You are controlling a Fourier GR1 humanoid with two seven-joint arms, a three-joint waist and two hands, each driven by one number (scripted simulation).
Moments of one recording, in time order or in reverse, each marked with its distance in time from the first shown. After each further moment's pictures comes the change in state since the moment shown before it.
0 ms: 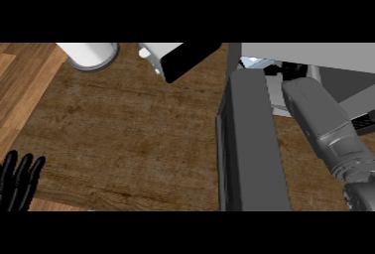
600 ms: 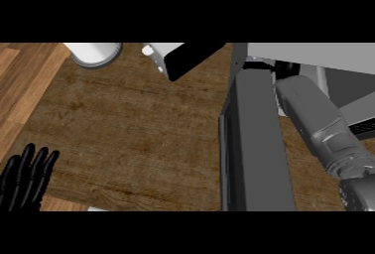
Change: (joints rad) left arm -0.045 0.006 -0.036 0.028 -0.041 -0.004 0.009; right arm -0.045 0.022 -0.006 0.059 0.008 0.007 0.077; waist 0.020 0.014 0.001
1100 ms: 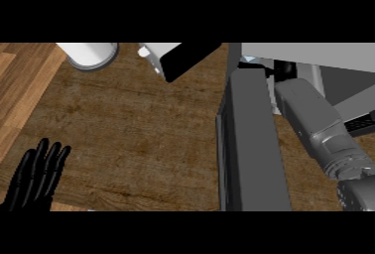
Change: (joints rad) left arm -0.035 -0.022 -0.047 0.011 -0.052 0.023 0.013; right arm 0.011 0.008 -0.035 0.007 -0.029 0.102 -0.006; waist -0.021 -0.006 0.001
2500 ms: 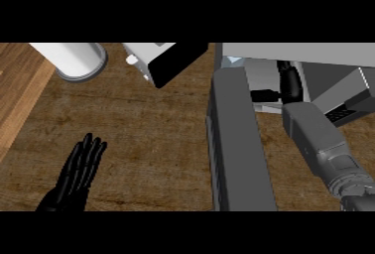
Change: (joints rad) left arm -0.042 -0.053 -0.153 0.078 -0.128 0.065 0.002; right arm 0.160 -0.007 -0.068 -0.024 -0.064 0.255 -0.165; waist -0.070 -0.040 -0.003
